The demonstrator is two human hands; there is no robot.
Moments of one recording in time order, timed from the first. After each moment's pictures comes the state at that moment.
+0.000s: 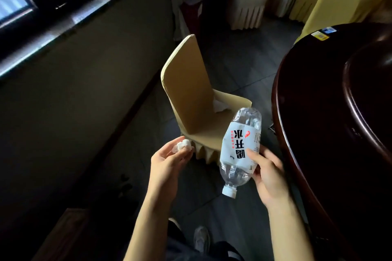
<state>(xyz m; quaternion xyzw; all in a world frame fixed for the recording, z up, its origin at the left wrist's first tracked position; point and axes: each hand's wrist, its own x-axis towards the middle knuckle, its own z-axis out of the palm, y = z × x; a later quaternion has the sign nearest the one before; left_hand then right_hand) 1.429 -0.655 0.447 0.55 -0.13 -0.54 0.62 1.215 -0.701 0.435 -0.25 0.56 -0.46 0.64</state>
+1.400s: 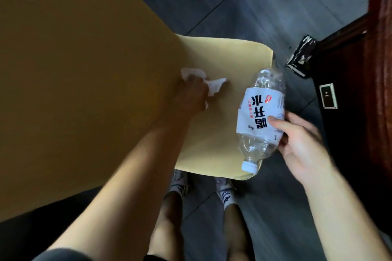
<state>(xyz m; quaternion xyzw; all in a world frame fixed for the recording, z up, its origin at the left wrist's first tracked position) 1.398 -1.216 -0.001 0.57 -0.76 -0.29 -0.14 1.183 -1.103 0.101 -0.11 0.72 -0.35 0.59</state>
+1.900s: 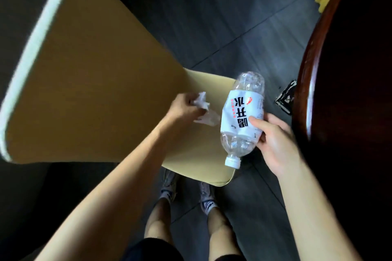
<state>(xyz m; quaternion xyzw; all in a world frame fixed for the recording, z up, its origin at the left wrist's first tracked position) 1.385 -1.185 0.163 0.68 -0.41 -0.55 0.24 1.163 -1.142 0.233 -0.17 0.66 -0.35 0.64</state>
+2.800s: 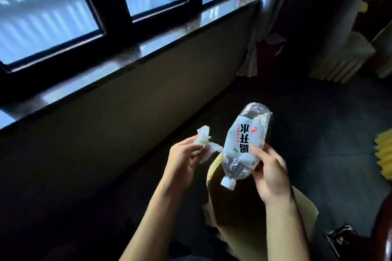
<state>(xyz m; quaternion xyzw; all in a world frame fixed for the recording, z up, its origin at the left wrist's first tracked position) 1.663 -1.015 0.435 0.50 -0.03 -0.50 0.70 1.487 -1.109 0.441 -0.34 0.48 -0.35 0.72</state>
